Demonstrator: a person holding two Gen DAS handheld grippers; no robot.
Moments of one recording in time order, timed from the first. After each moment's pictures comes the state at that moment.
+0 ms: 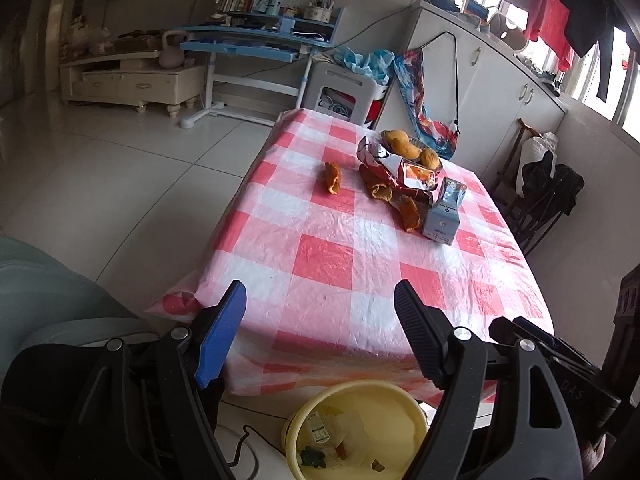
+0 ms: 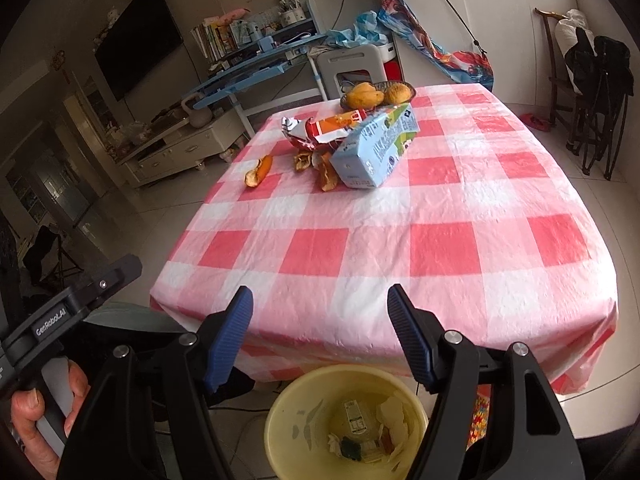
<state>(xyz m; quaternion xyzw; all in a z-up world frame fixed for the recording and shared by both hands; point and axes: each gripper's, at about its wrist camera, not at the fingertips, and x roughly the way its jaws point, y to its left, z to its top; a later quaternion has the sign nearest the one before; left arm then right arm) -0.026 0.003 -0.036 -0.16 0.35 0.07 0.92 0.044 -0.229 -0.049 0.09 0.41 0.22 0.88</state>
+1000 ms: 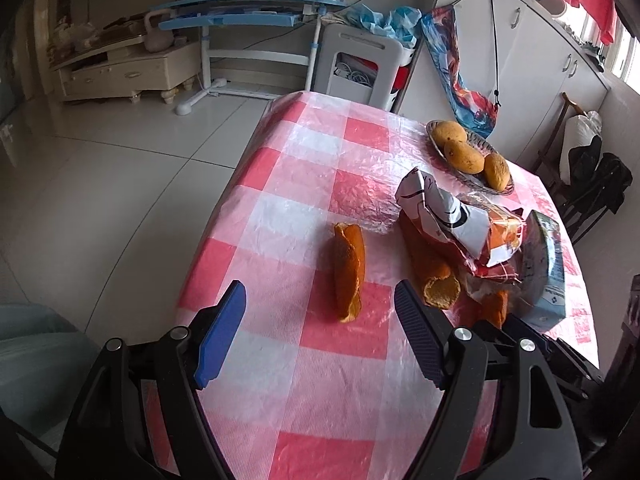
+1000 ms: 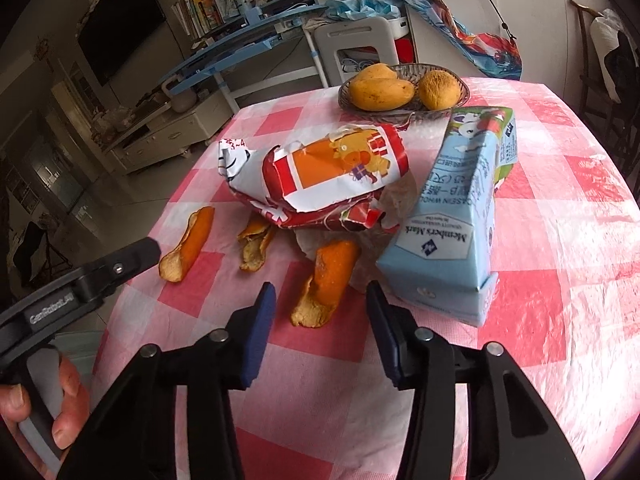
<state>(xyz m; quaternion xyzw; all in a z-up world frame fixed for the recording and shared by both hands) 0.193 0.030 -0.077 -0.13 0.43 0.10 0.89 0.202 -0.178 -0.092 0.07 0.45 0.22 0.86</state>
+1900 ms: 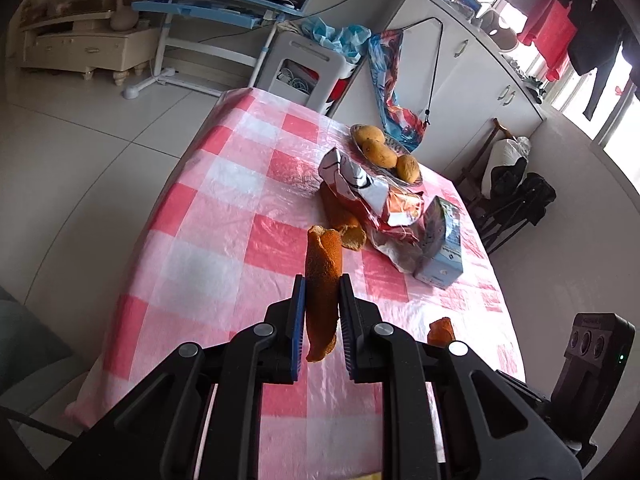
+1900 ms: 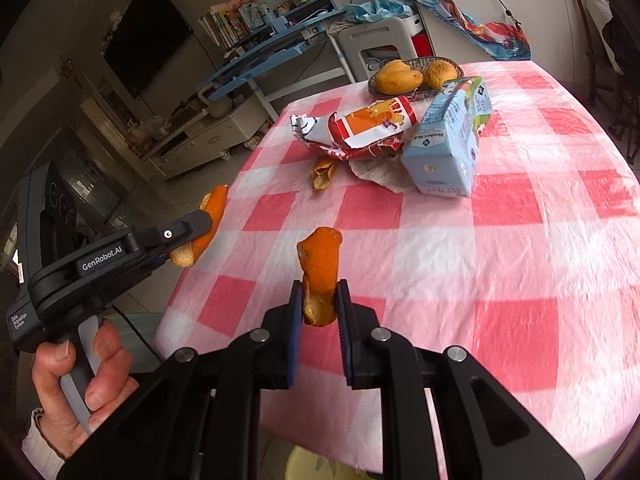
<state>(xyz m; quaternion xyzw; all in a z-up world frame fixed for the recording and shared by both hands) 0.107 0.025 -0.061 -0.22 0.38 -0.03 0.90 0.111 -0.211 -0.066 0.13 0.45 0.27 0.84</state>
